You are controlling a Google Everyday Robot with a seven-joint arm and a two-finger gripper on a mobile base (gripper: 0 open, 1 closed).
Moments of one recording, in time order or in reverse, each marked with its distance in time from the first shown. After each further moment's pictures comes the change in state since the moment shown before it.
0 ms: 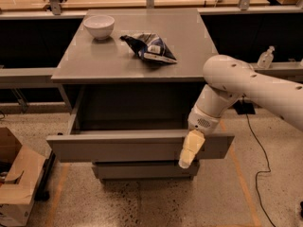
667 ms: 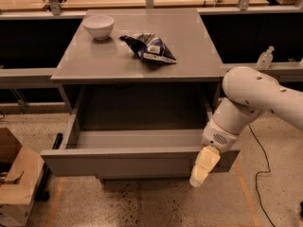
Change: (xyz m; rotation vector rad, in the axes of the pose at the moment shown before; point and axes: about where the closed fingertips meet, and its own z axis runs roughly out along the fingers) arm 0.048 0.048 0.000 -0.034 -0.014 0.107
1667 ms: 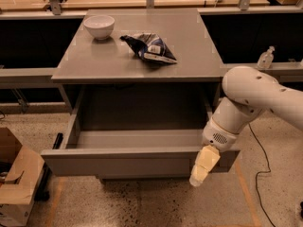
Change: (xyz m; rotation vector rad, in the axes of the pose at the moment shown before) arm 0.000 0.001 -0.002 0.000 0.000 0.000
